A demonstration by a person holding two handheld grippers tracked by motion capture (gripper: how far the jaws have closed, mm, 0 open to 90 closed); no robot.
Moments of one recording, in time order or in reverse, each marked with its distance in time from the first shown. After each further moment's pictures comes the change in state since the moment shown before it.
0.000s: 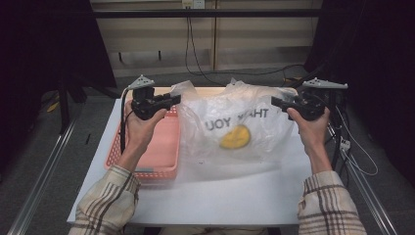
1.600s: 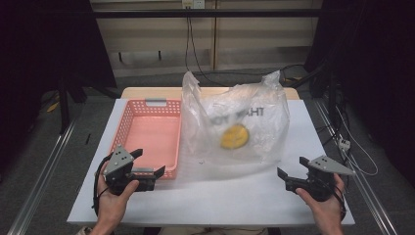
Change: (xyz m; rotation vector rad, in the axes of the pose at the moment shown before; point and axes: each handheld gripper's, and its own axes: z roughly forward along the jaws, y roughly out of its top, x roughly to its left) left arm -0.056 -0.137 -0.110 0.071 0.103 0.111; right arm 0.063 -0.155 -0.089 0.084 -0.139 -0.038
